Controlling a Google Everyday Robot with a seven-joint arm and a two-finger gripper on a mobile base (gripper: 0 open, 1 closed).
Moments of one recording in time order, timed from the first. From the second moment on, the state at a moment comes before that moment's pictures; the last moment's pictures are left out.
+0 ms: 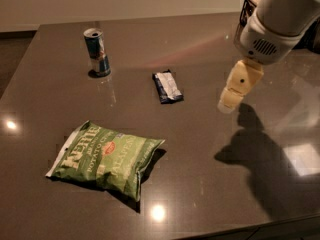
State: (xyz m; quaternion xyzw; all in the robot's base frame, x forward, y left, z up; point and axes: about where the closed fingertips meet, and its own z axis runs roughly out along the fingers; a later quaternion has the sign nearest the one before) arm 0.505 -0.177 0.948 -0.50 0.85 -0.03 0.15
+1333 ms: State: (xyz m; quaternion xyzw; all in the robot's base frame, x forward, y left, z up) arm 0.596 -0.105 0.880 -0.30 0.94 0.01 0.16
